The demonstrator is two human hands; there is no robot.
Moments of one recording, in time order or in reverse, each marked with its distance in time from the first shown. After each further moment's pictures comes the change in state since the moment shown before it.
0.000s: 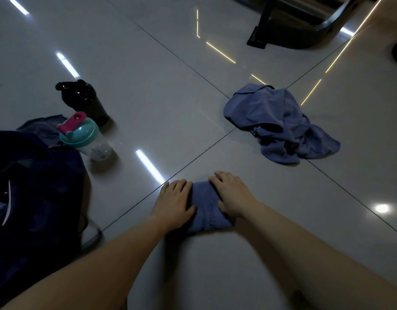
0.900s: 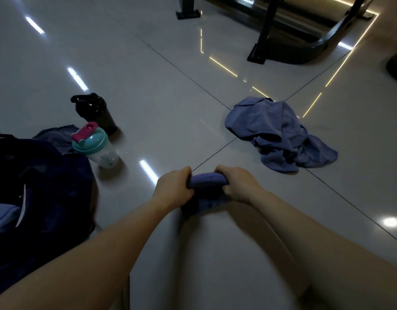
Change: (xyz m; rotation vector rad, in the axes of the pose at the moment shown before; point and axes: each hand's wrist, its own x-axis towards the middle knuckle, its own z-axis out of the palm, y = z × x) left_hand 0.021 0.007 -0.080 -0.225 0.139 -0.158; right_hand 0.001 0.002 -0.068 0.233 0.122 0.056
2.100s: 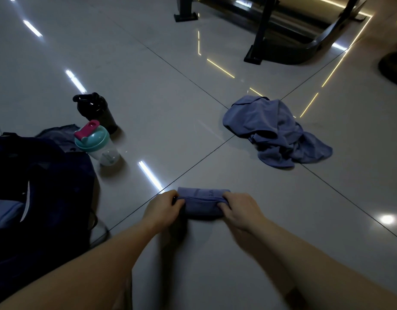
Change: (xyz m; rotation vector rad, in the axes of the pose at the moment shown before) left_hand -0.053 -0.042 0.045 -0.230 -0.046 -0.181; right_hand -0.063 0.002 0.059 -0.120 0.030 0.061
